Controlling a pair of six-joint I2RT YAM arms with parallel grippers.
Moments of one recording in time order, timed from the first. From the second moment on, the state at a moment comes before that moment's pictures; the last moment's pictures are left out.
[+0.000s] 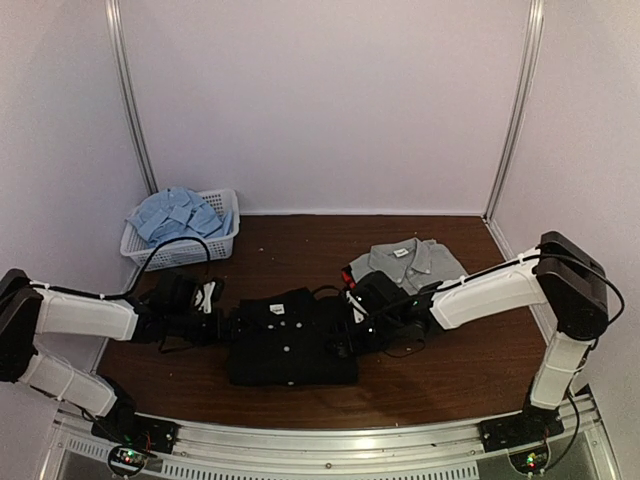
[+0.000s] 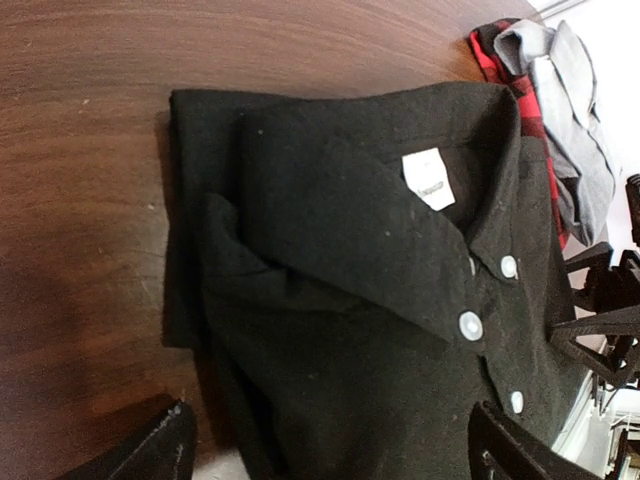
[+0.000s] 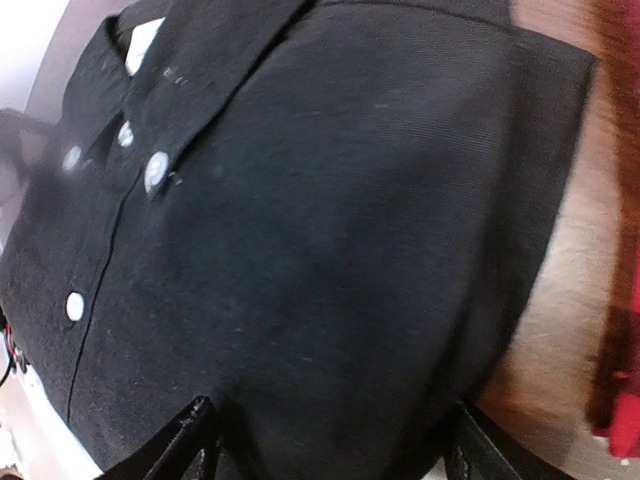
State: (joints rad) left arm -0.55 1.31 0.44 0.08 0.30 -0.61; right arm 0.97 1.80 0.98 -0.08 -0.10 0.69
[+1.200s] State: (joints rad) left arm -0.53 1.41 0.42 0.49 0.58 -0.77; right arm 0.82 1.75 0.82 0.29 -0.35 0.83
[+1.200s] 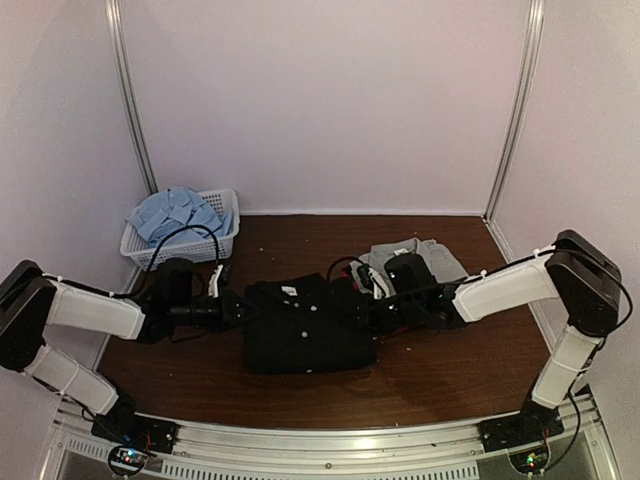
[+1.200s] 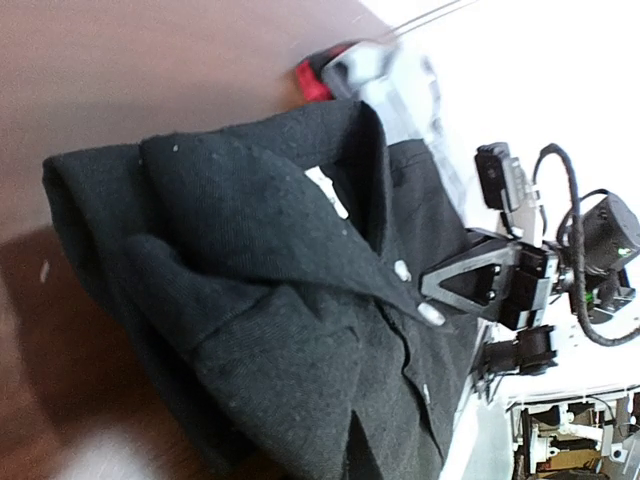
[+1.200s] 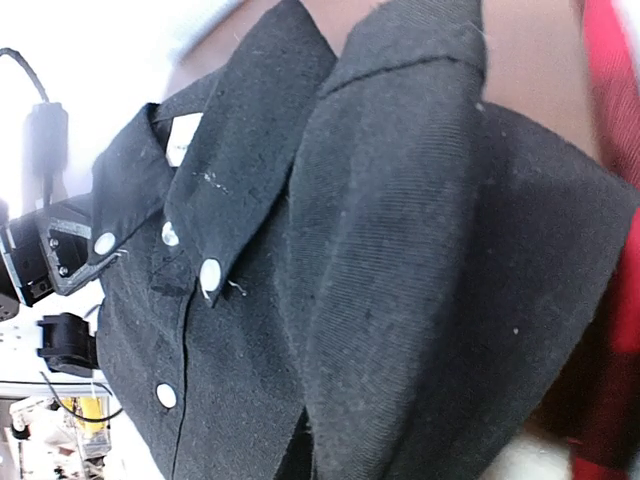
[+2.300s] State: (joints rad) left arm -0.76 2.27 1.69 0.14 0.57 -0.66; right arm 0.07 1.74 1.30 -0.65 -0.57 0.16
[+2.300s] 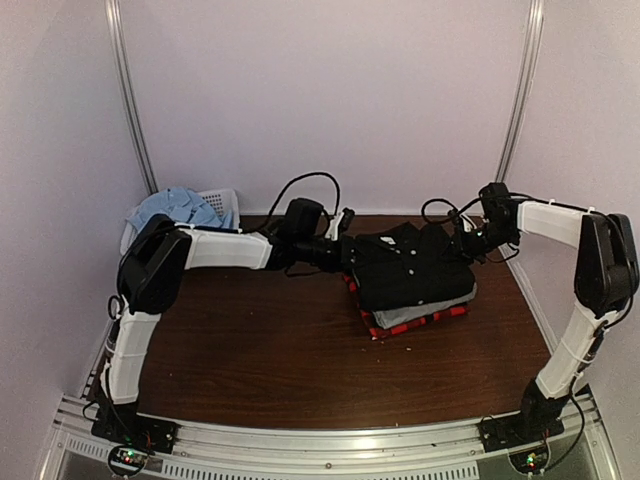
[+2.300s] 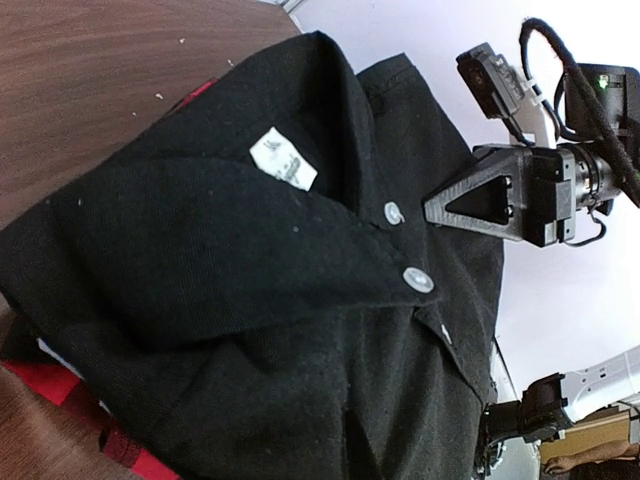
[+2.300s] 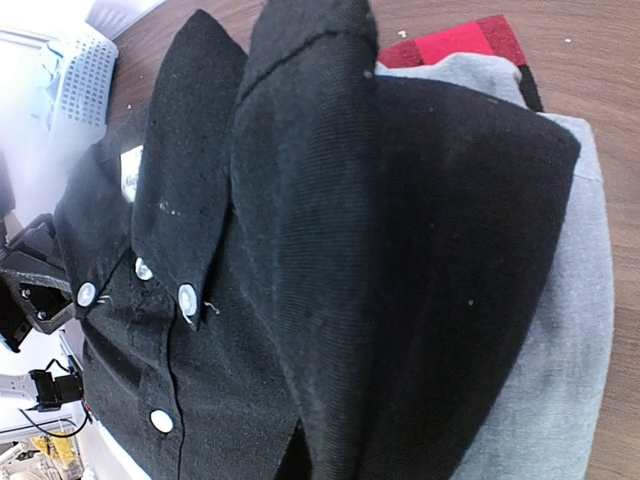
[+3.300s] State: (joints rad) left arm -0.78 2.32 1.58 0.10 0.53 -0.59; right arm -0.07 1.61 1.24 -0.58 -0.26 0.15
